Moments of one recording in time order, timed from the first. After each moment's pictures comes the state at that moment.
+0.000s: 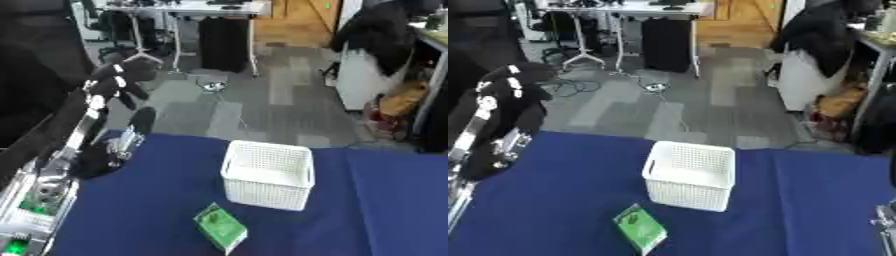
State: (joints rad) left arm -0.38 0.50 0.03 -1.90 -0.50 -0.22 0.08; right arm -0.48 -0.23 0.03 -1.99 0.23 -0.44 -0.24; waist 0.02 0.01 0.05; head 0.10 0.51
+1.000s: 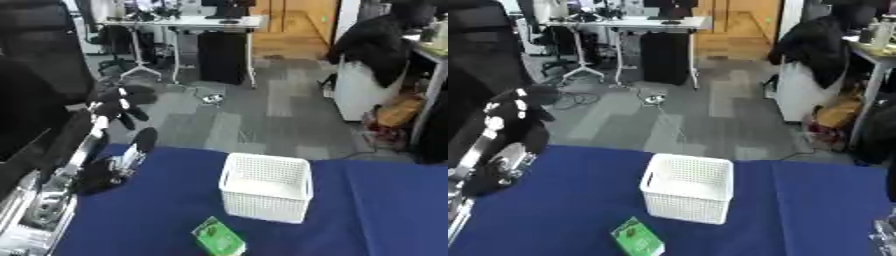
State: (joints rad) left arm -0.37 0.50 0.03 -1.87 -0.51 -0.22 0.05; right arm -0.48 -0.23 0.03 -1.99 0.22 -0.41 -0.23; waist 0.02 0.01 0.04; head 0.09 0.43
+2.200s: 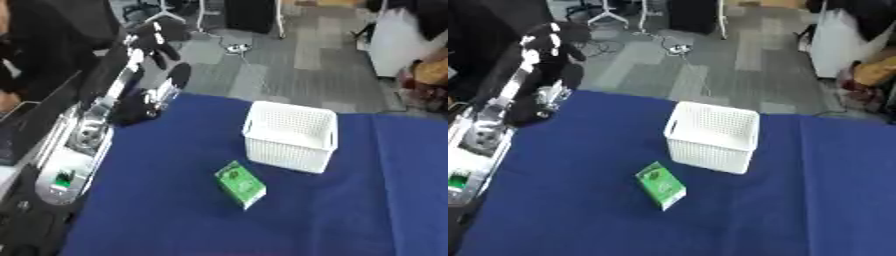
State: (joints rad) left arm -0.37 0.50 0.03 -1.86 -0.51 -0.23 0.03; right arm -0.49 -0.23 0.04 -1.99 -0.02 -0.43 -0.31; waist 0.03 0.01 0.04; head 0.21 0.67
